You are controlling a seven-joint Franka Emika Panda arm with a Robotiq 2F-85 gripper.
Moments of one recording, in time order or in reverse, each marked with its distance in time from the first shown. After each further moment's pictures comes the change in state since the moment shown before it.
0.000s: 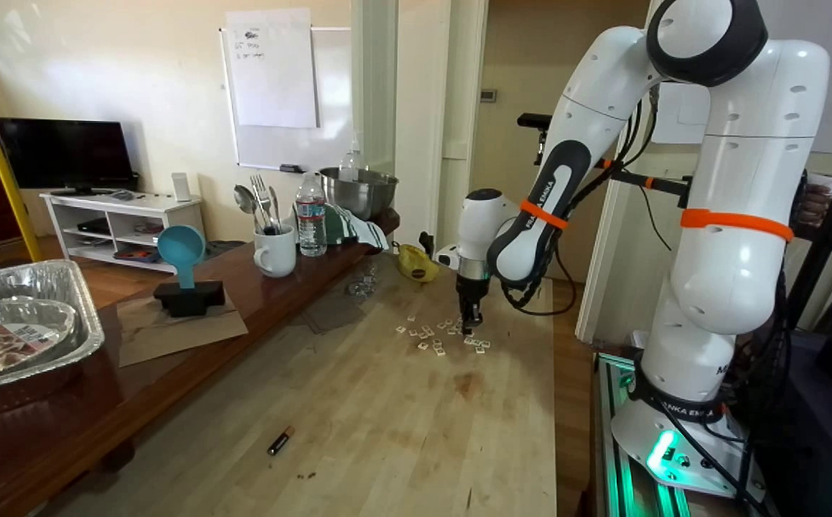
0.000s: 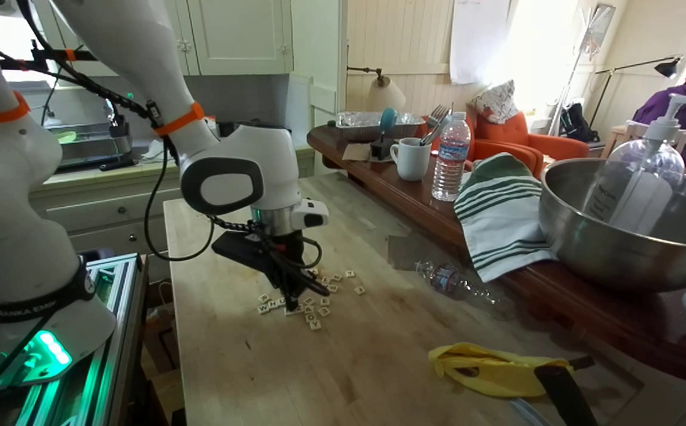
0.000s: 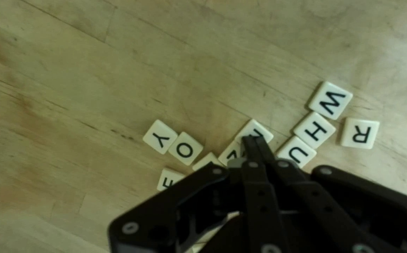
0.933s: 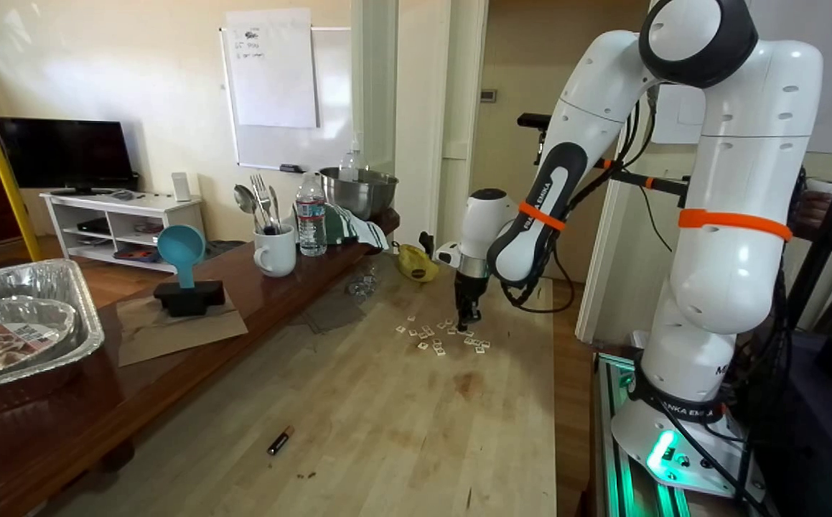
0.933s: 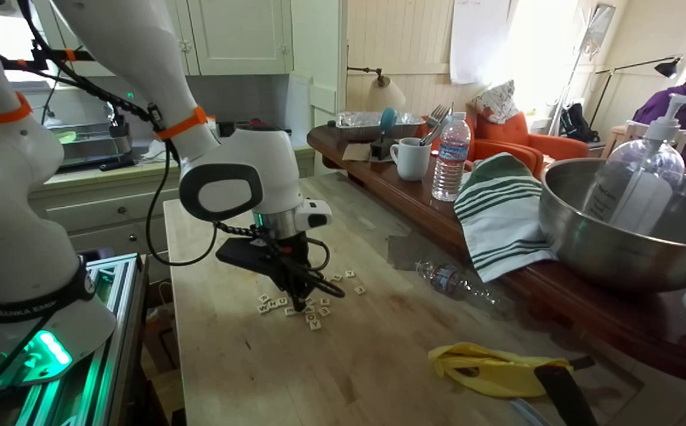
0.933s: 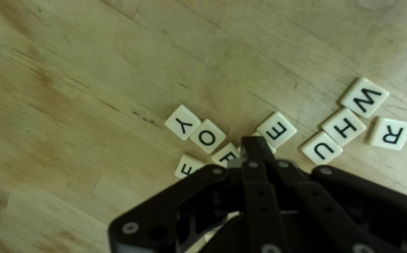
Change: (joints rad) arm -0.025 0.021 0.000 0.003 0.013 0.079 -0.100
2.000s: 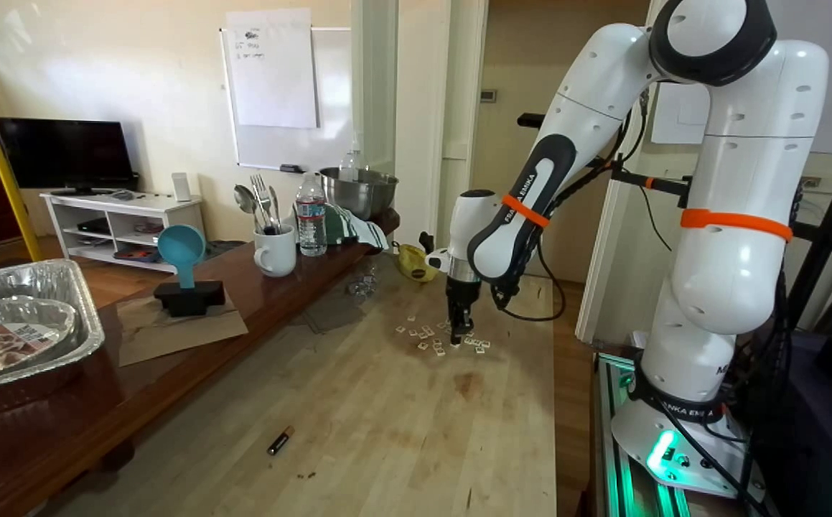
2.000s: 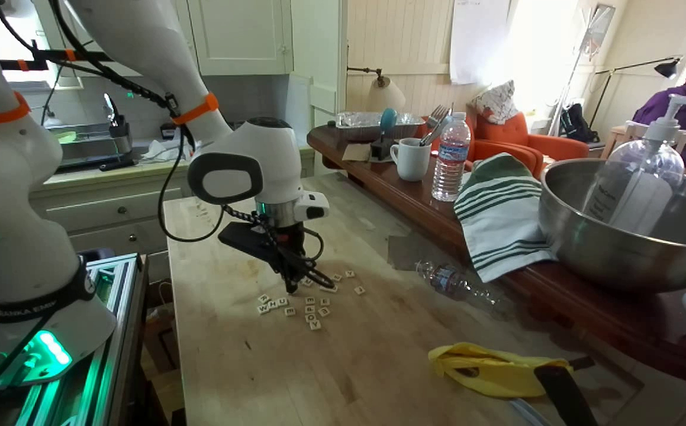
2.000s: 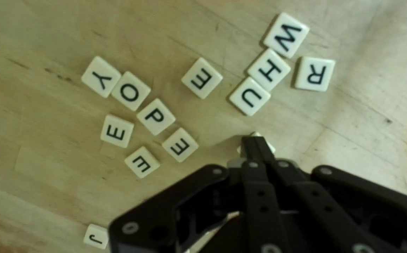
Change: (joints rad) arm 0.023 -0.020 0.128 0.005 0.306 -0.103 -0.114
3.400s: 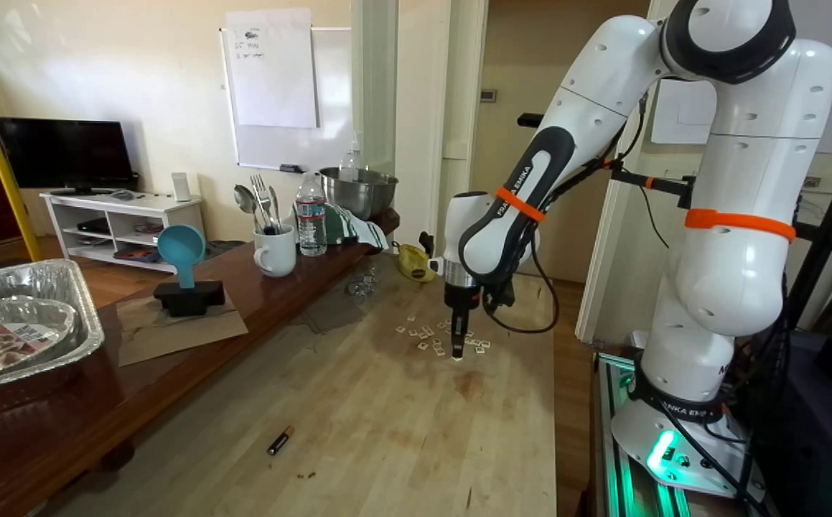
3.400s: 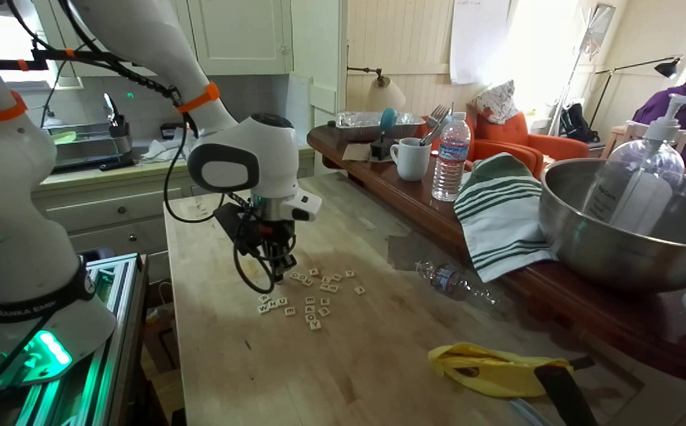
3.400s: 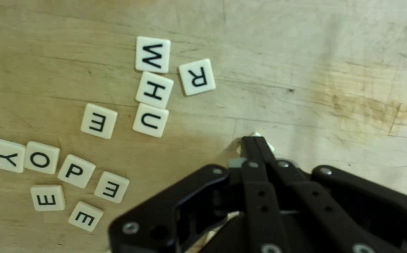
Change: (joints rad) arm 0.081 -0.028 0.014 -0.004 0.176 -0.113 0.289
